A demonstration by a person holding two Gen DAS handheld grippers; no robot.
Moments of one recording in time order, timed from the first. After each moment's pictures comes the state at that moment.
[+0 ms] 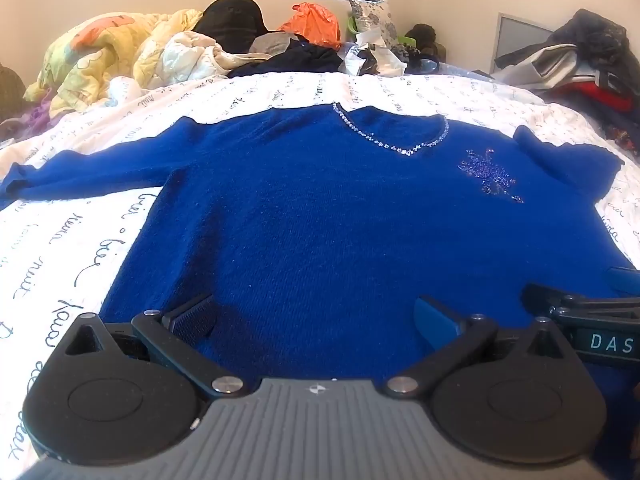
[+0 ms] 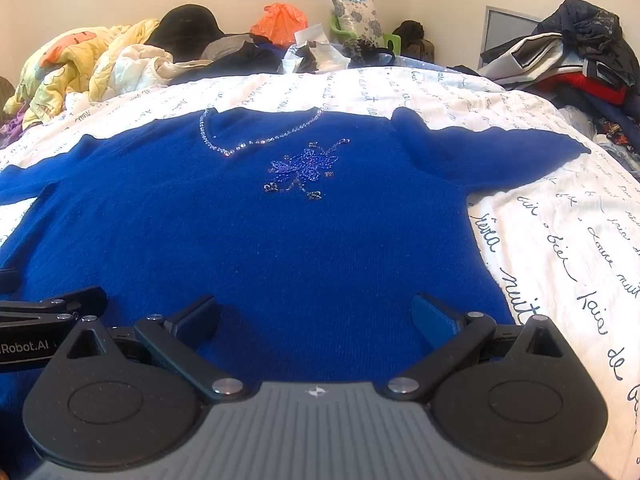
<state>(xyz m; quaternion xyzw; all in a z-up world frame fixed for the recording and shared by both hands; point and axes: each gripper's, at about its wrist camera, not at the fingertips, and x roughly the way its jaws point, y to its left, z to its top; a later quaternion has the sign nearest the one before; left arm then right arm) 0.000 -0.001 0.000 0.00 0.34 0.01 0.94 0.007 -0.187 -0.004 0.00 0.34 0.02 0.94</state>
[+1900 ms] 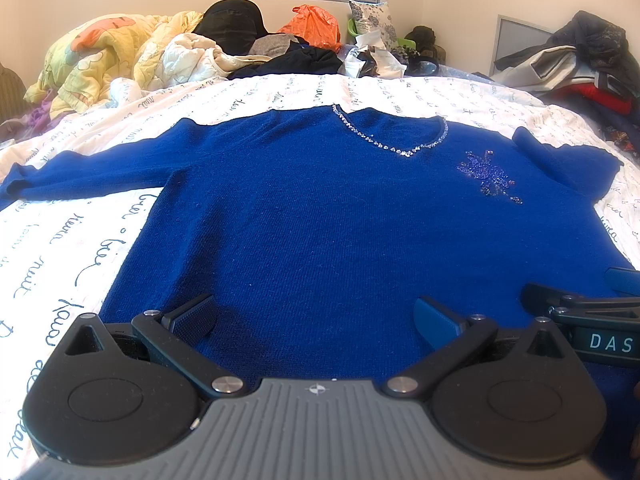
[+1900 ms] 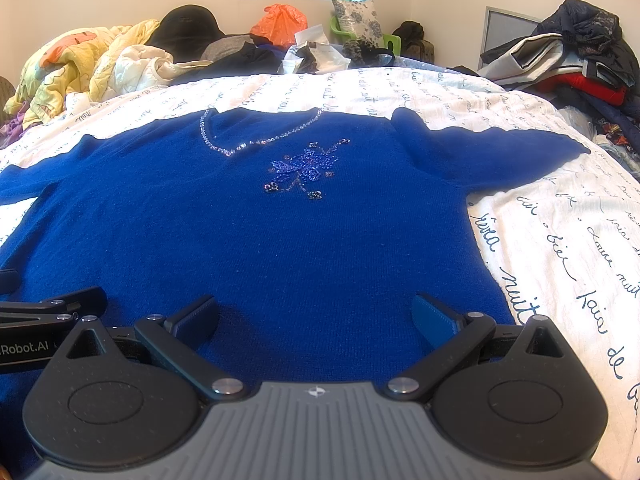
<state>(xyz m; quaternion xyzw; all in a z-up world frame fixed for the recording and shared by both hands) -0.002 -0.002 0.000 0.00 0.33 0.01 0.94 0.007 -0.187 -0.004 0.00 0.34 0.02 0.94</state>
